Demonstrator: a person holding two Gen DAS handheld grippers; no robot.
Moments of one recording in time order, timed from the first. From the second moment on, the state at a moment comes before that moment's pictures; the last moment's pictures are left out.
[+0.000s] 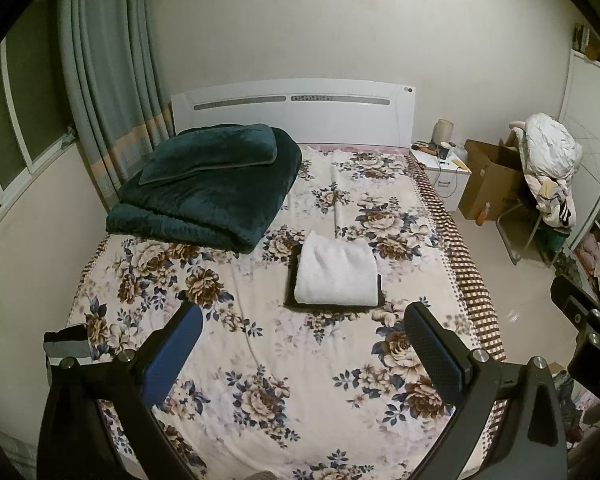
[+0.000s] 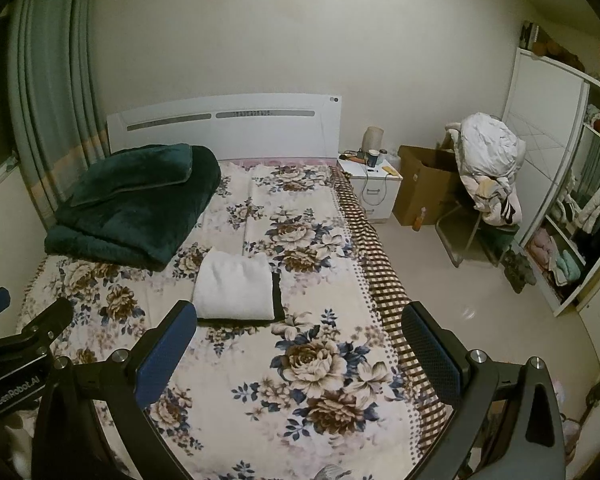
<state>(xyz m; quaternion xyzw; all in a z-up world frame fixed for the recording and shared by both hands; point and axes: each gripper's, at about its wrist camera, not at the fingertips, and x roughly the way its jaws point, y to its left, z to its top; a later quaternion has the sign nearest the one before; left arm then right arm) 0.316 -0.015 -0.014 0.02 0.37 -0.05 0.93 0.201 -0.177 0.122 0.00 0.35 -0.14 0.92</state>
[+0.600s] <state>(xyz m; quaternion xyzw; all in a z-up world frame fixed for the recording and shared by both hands) 0.311 -0.013 -0.001 0.02 0.37 -0.05 0.93 0.202 -0.173 0.132 0.01 0.35 -0.14 0.93</state>
